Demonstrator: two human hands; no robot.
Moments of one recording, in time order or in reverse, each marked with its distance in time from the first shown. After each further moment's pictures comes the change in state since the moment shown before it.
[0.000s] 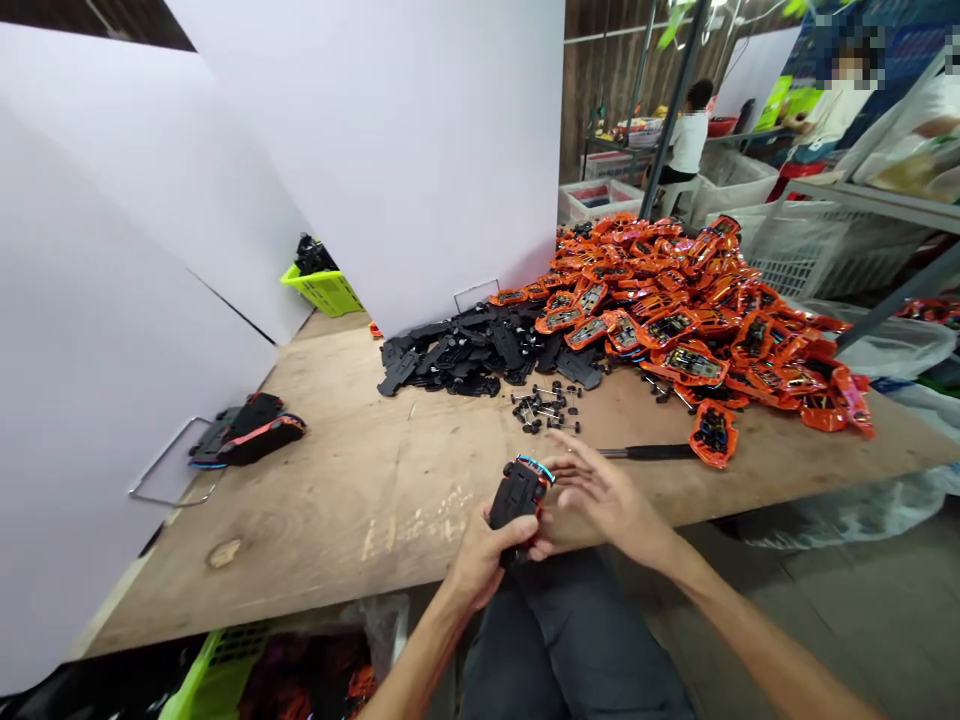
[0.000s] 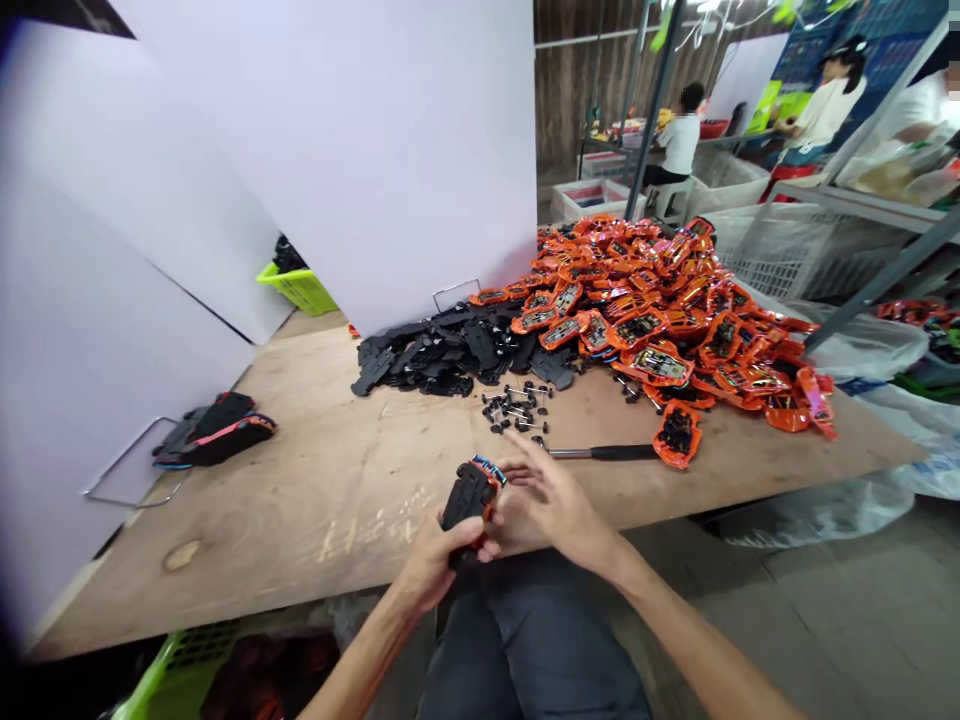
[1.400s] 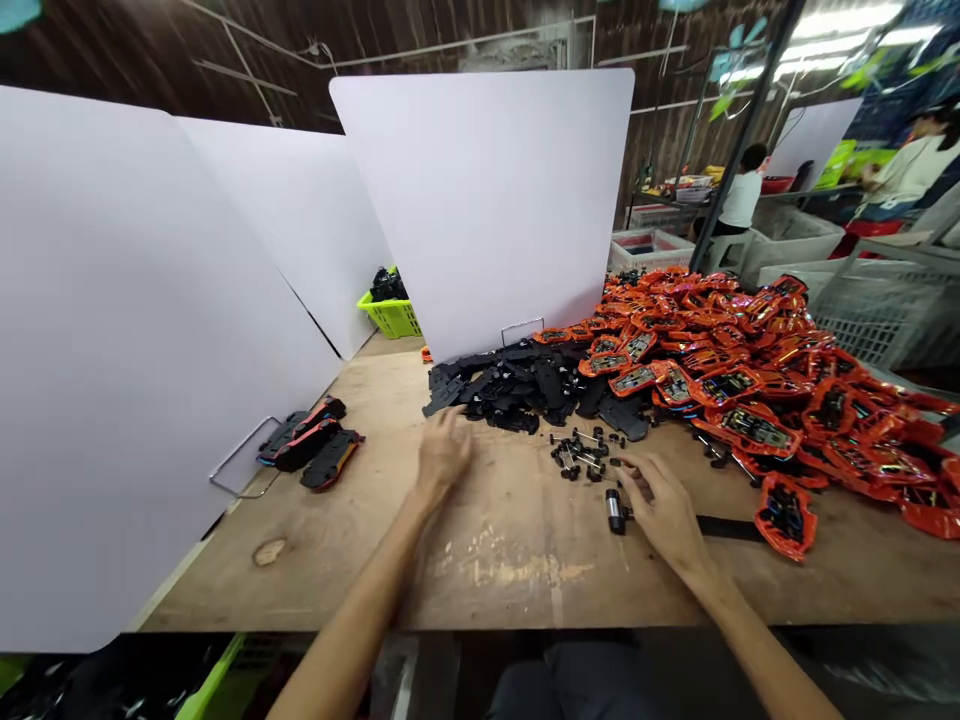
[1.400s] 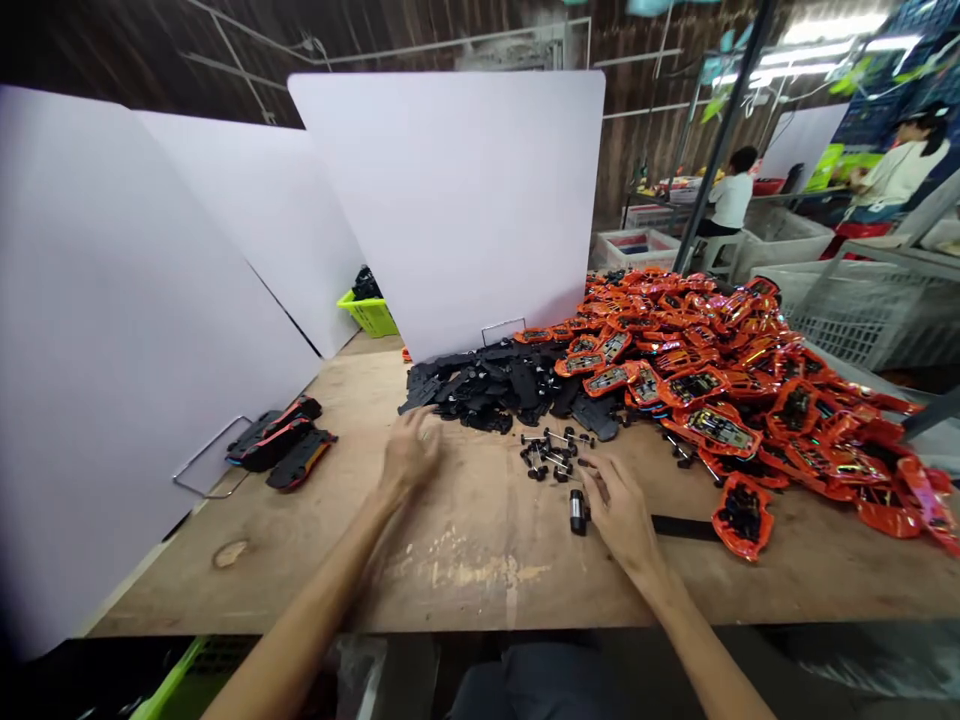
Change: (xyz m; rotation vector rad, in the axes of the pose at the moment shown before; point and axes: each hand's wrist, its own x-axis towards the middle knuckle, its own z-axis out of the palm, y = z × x) left_hand 0.118 0.119 -0.138 1.451 0.643 0.756; right_hand 0.058 0.050 -0.043 -0.679 0.343 -0.279
